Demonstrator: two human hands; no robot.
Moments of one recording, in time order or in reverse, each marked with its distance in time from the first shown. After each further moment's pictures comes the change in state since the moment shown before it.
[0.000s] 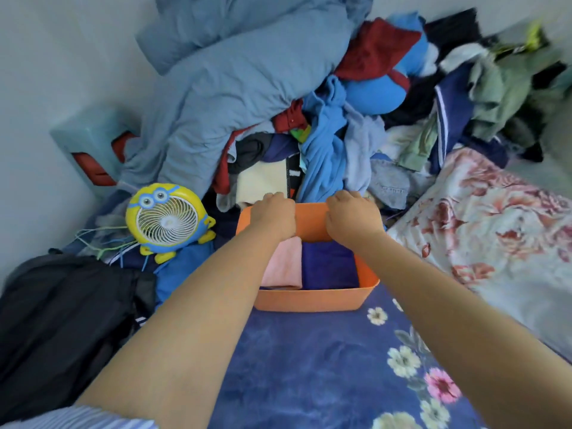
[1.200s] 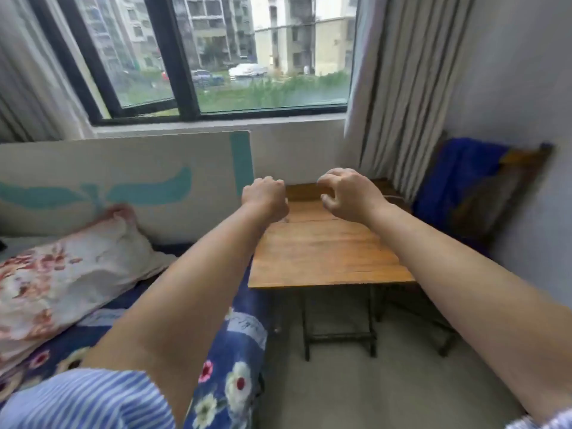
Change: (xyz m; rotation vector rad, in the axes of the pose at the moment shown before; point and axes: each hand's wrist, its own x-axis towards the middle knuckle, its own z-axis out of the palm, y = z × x) left_hand -0.676 0.389 -0.078 -0.031 0.223 1.608; right_hand -0.834 -0.110 -0.261 -0.310 0.403 1.454
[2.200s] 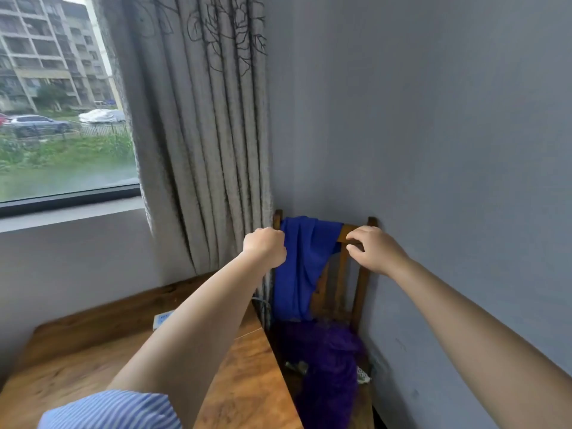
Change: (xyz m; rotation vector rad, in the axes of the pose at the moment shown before) left_hand 0.393 0.463 0.066 -0.060 -0.044 0.493; right_hand 0.056 0.575 -0.073 -0.113 0.026 0.599
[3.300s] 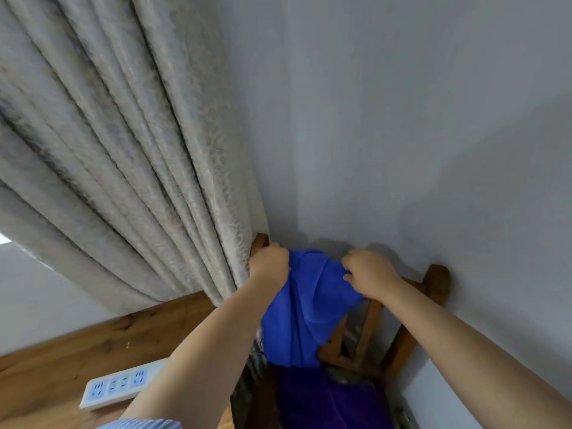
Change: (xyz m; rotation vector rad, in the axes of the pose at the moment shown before) left_hand 0.321 0.012 0.154 -0.018 -0.218 -0.170; right_hand 0.301 0.149 0.177 -0.184 -0.341 -0.197
